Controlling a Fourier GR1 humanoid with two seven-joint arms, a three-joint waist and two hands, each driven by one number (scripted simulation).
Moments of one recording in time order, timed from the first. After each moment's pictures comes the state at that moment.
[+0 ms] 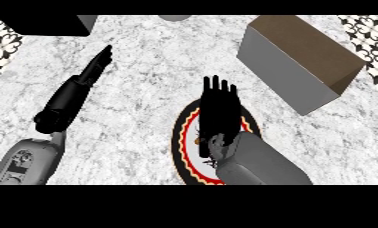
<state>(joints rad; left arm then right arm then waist) -0.25 0.39 -0.16 -1.51 0.01 -0.07 -0.07 -0.60 -0.08 0.70 -1.46 0.71 0.28 1.23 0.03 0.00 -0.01</state>
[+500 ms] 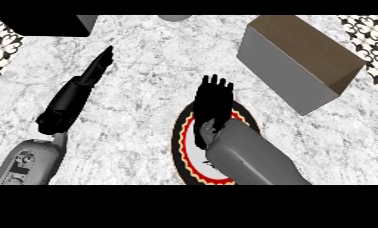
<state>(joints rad) -0.24 0.38 -0.16 -1.52 0.00 -0.07 -0.07 -0.68 -0.03 0.68 -1.26 0.69 0.29 1.23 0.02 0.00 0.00</state>
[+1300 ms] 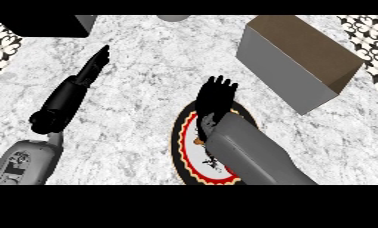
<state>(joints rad) -0.24 0.38 -0.13 -1.52 0.01 -0.10 -0.07 -0.73 -0.03 0.70 -1.08 0.69 0.27 1.24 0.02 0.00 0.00</state>
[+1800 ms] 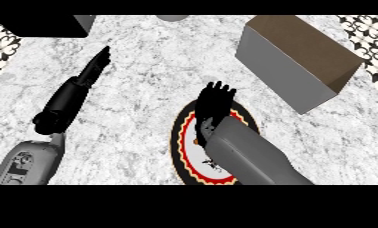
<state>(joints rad) -0.23 0.36 -0.12 -1.51 -0.01 -0.09 -0.08 -0.72 -0.03 0.74 -1.05 0.64 0.22 1.24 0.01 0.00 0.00</state>
